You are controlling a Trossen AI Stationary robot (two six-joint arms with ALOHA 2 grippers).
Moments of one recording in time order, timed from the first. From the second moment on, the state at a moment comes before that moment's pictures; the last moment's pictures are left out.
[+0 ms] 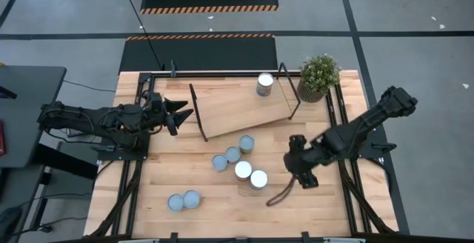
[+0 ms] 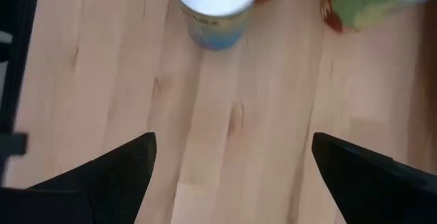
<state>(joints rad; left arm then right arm) -0.16 0.67 0.66 -0.15 -0.63 -0.65 0.53 1.36 1.10 -0.95 0.15 0.35</state>
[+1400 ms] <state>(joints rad) -0.77 1.15 0.95 -0.49 -0.13 -1.44 0.50 1.41 1.04 -0.71 0.29 0.39</state>
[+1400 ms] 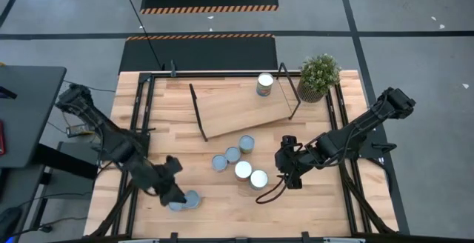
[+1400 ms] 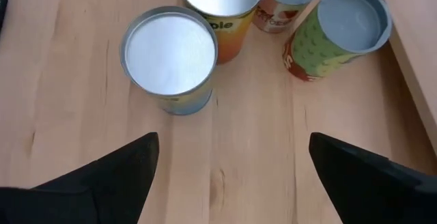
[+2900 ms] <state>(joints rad) -0.44 1.47 1.14 -0.68 -0.21 -0.98 0.50 1.41 0.71 -0.10 0.25 0.36</state>
